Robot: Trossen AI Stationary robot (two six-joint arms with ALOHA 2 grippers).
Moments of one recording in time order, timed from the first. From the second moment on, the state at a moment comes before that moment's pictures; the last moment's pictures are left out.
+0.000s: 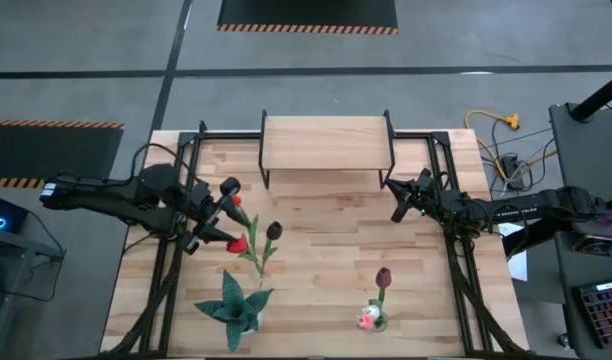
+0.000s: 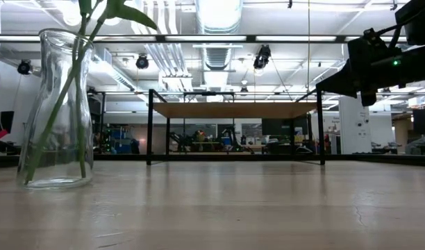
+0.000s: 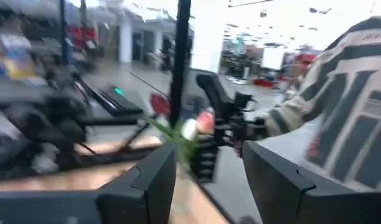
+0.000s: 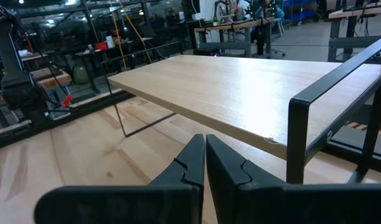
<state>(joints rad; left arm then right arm) -0.09 0.72 0.72 0.13 0.40 -0.13 -0.02 0.58 0.01 0.51 0.60 0.25</state>
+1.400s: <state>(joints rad) -0.09 0.83 0.79 -0.02 0.38 -0.56 -0.02 0.58 0.01 0.48 0.60 0.25</state>
